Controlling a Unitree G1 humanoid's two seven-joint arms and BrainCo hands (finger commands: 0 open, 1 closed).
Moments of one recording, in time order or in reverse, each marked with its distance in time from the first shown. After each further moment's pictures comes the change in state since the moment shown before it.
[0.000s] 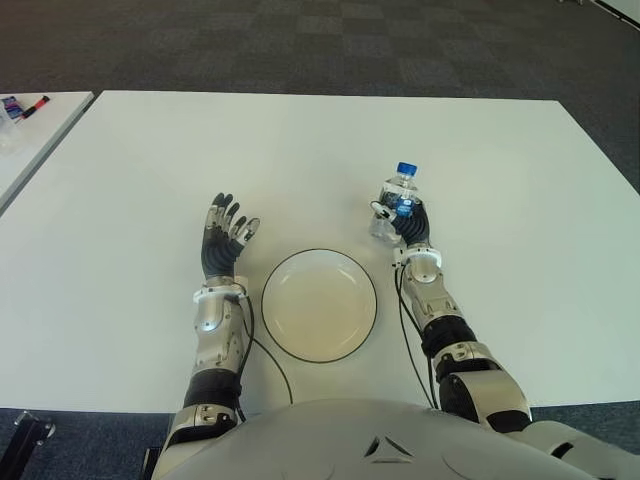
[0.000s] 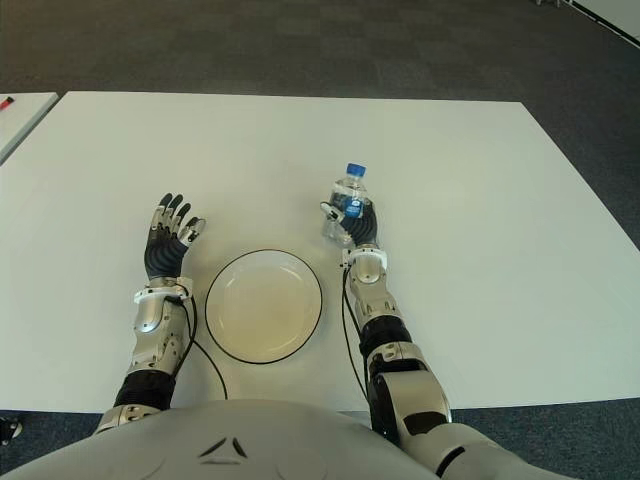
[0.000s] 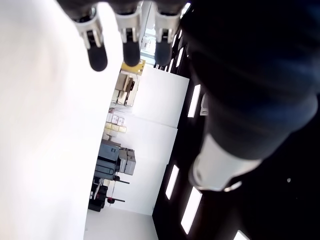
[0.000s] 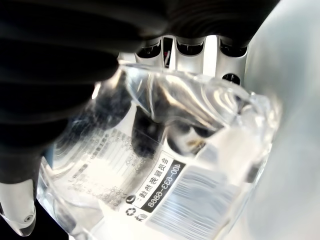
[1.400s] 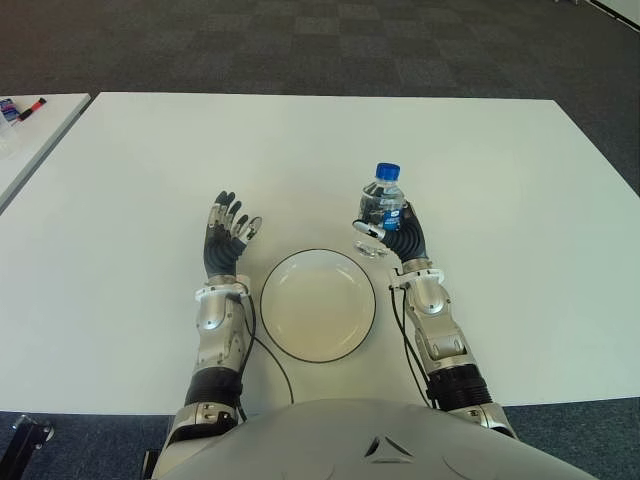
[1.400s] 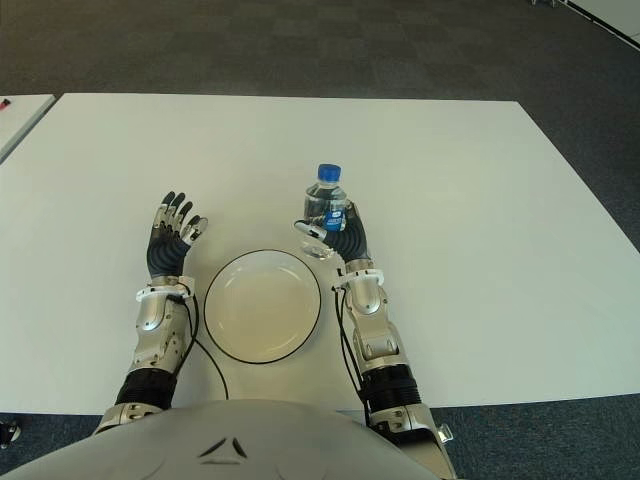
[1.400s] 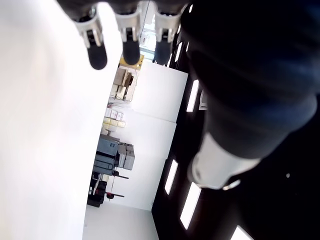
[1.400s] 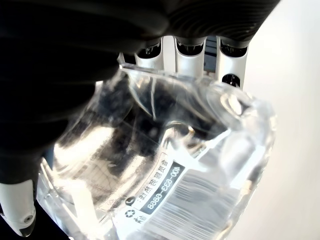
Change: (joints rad) left arm -0.008 0.000 -0.009 0.008 0.002 -0.008 0.000; right arm 0.288 0.000 0.135 -0.575 -0.072 0.086 0.156
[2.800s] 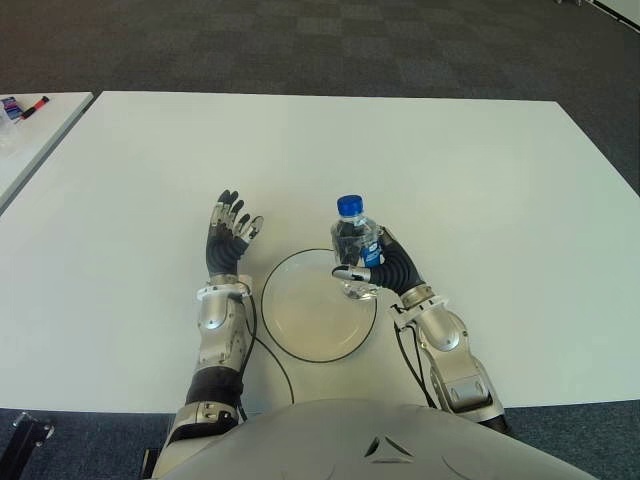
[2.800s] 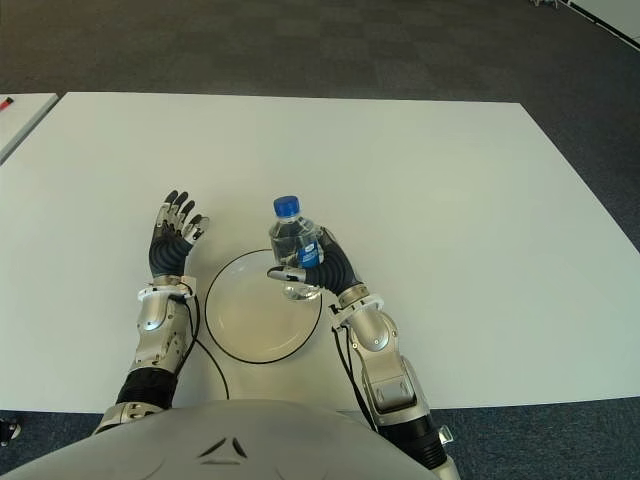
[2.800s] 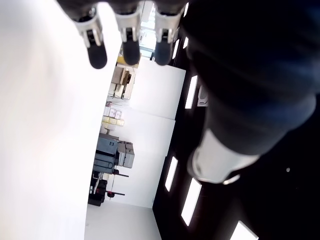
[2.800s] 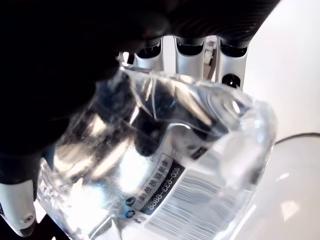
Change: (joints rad) left arm -0.004 0.000 -0.009 0.010 0.027 -0.023 0.000; right arm 0.218 -0.099 0.149 -0.401 -0.066 0.196 0.232
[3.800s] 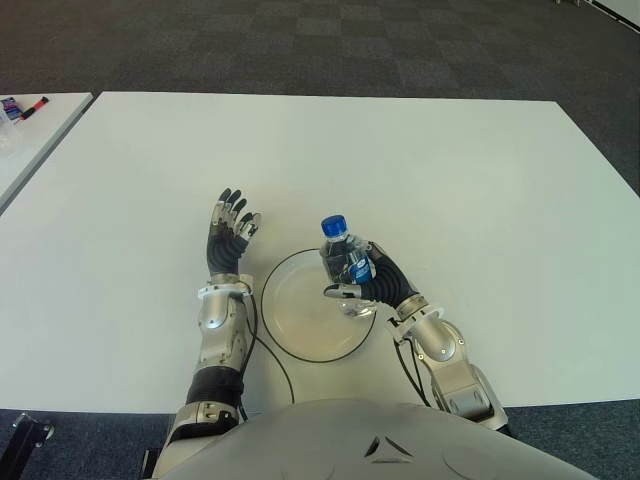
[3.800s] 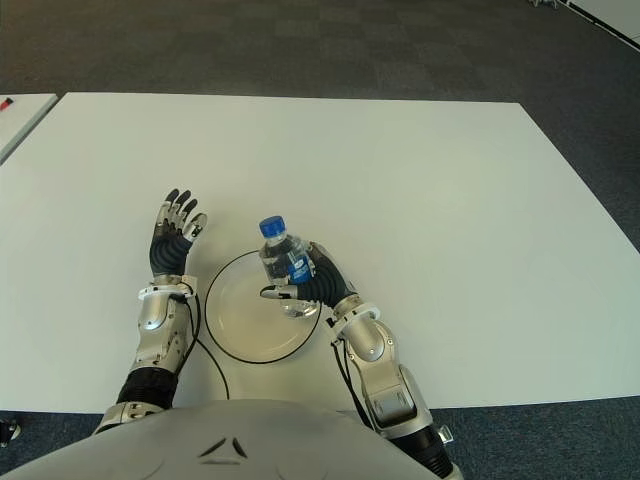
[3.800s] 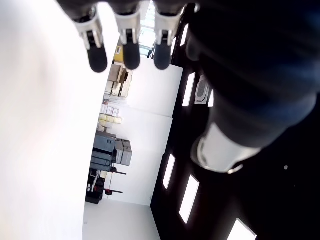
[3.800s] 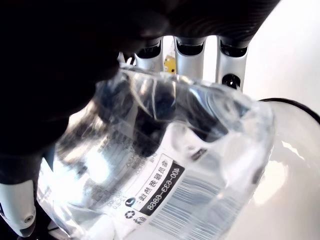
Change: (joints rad) left arm 0.000 -0.001 -0.011 -0.006 0.000 -0.003 0.001; right arm 0.032 -0.044 0.058 -0.031 -0.083 0.085 0.018
